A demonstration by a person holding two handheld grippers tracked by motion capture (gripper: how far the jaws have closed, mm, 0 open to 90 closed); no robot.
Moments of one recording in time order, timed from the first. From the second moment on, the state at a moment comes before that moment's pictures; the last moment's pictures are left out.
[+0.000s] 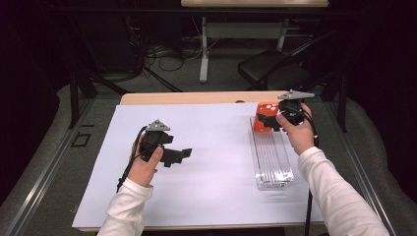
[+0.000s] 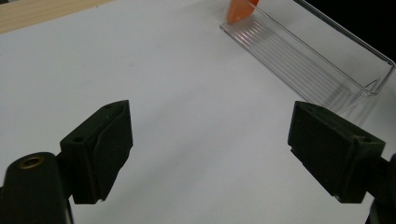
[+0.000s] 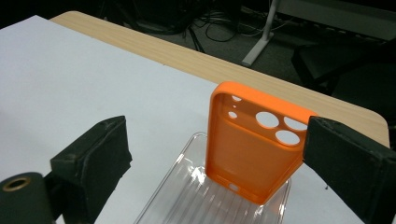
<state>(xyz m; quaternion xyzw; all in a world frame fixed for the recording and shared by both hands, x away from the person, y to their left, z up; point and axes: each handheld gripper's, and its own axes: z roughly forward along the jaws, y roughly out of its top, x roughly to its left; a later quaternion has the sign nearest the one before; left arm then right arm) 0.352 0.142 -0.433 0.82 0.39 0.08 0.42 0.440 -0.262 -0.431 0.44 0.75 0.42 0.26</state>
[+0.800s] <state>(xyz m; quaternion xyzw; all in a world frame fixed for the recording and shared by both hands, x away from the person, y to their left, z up) 0.349 0.139 -0.430 0.82 0.39 0.08 0.42 0.409 -0.245 -0.426 0.39 0.77 0.44 0.23</state>
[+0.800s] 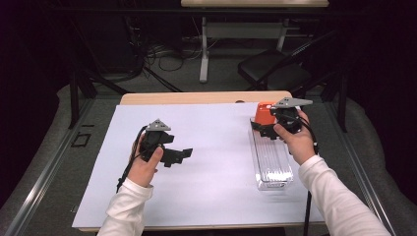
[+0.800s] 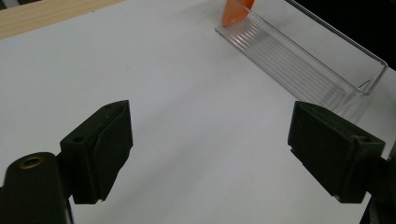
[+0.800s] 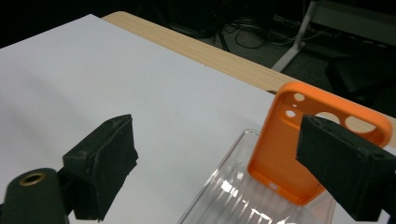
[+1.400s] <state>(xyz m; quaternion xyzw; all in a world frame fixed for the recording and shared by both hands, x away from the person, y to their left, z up) 0.347 0.138 -0.431 0.82 0.38 0.08 0.42 0.373 -0.205 -0.430 0.34 0.79 0.47 0.20</state>
